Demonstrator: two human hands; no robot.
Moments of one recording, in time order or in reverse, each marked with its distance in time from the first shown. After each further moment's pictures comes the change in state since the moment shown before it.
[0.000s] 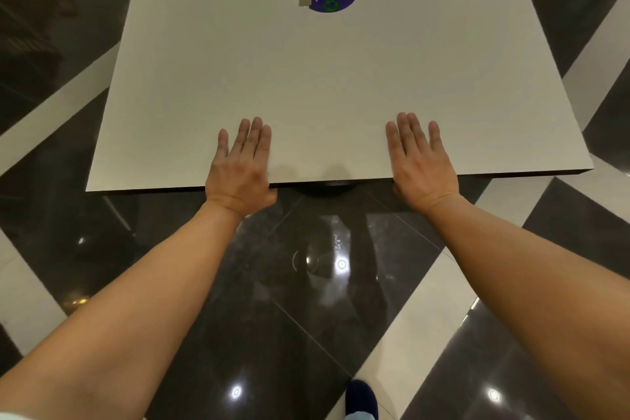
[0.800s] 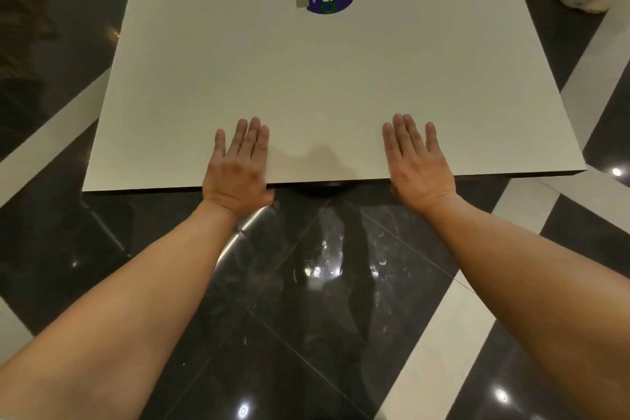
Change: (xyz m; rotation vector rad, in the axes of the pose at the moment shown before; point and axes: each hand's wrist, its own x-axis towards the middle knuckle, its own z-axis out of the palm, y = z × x) left_hand 0.126 -0.080 -0.008 -0.015 -0.011 0.056; right_hand 0.133 0.007 -0.012 0.029 0.010 0.011
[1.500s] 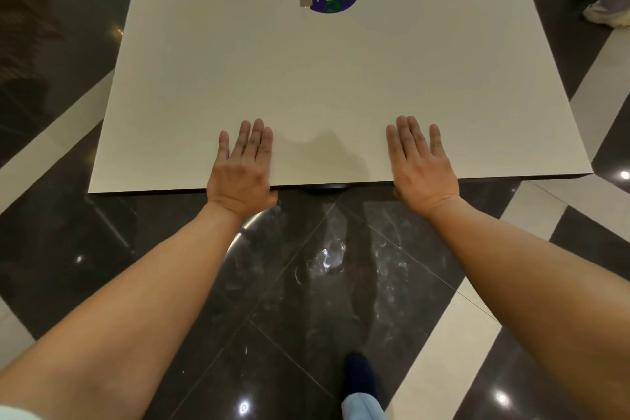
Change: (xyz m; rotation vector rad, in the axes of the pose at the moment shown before) left_hand 0.044 -0.009 0.001 0.047 0.020 -0.009; right_hand 0.041 0.020 0.000 0.028 0.005 -0.006
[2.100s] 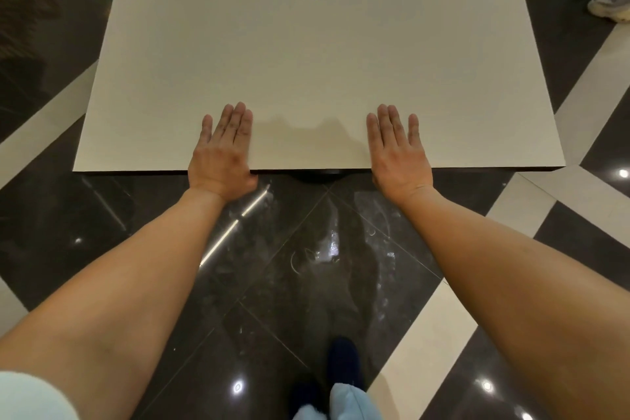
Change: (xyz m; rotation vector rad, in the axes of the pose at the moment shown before) left_hand -0.002 0.003 -0.003 -0.063 -0.039 -0.069; right_hand -0.004 -0.002 0.000 -0.019 -0.033 0.003
